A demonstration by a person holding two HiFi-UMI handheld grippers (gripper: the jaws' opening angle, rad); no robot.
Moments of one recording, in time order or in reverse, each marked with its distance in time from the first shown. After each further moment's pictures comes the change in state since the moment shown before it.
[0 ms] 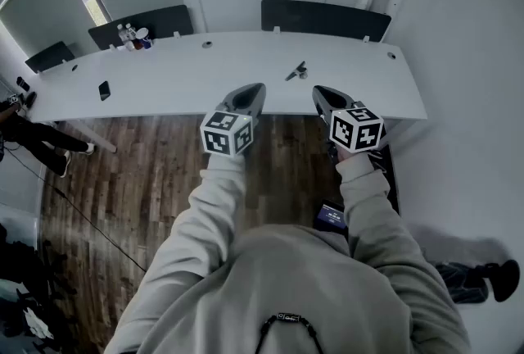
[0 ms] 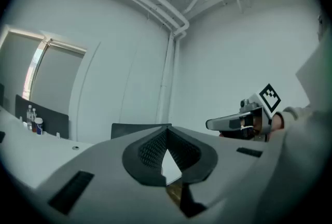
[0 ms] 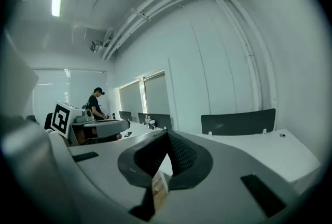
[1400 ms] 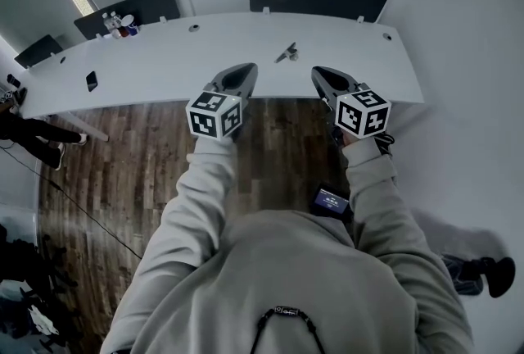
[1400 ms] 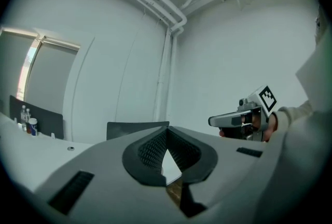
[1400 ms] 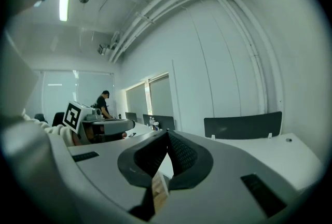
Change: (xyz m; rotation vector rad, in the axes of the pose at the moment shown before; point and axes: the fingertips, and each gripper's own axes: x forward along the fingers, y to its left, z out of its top) left arm 0.035 -0.007 -0.001 0.020 0.029 -0.039; right arm -0.008 -0.037 0.005 -0.038 -0.021 0.072
